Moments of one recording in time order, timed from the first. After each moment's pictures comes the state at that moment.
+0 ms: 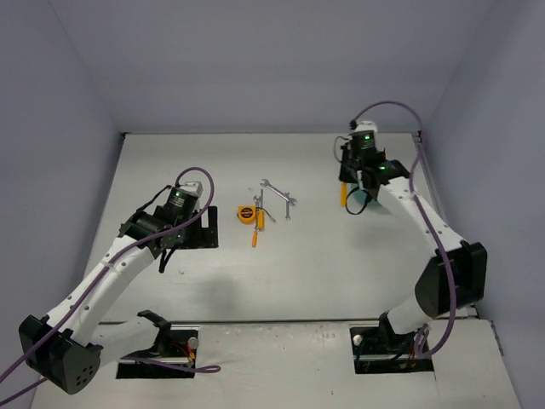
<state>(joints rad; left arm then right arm) -0.48 1.07 1.03 -0.94 -0.10 -0.45 0.33 1.54 1.32 -0.51 0.20 0.29</state>
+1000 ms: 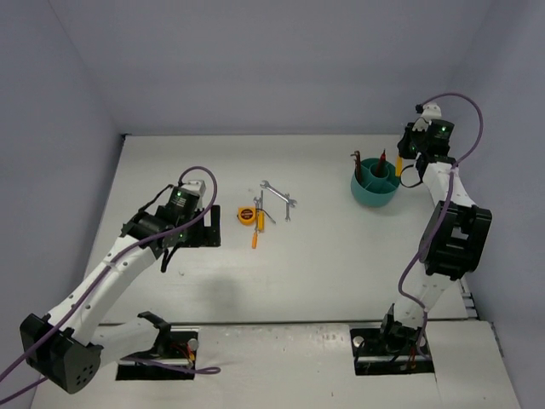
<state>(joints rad) -0.49 1.09 1.03 -0.90 -0.10 -0.43 -0.24 1.85 1.43 -0.01 -0.27 -0.05</state>
